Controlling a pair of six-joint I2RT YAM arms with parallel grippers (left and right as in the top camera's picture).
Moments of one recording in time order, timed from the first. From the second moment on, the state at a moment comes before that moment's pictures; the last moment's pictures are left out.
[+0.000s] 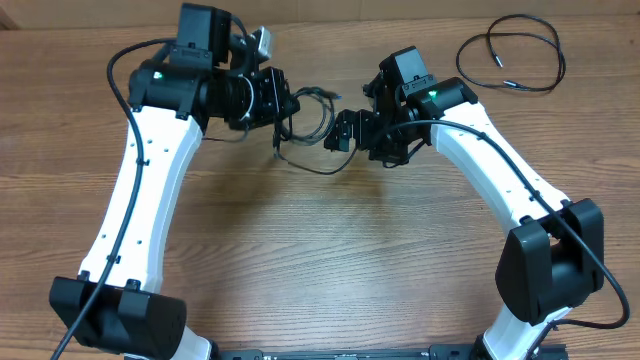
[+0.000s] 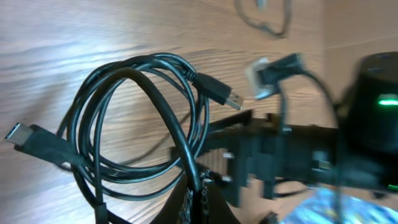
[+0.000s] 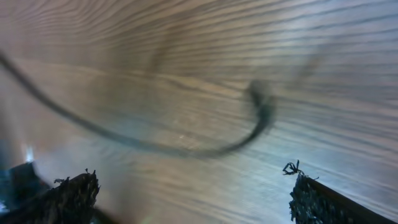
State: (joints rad) left arm -0.21 1.72 1.78 -1.09 0.54 -0.41; right arm 0.38 1.88 1.58 -0.92 -0.51 0.46
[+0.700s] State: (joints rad) left arm -0.33 1.72 1.78 -1.09 0.46 -0.41; right arm 0.40 1.88 1.58 -0.88 -0.55 0.44
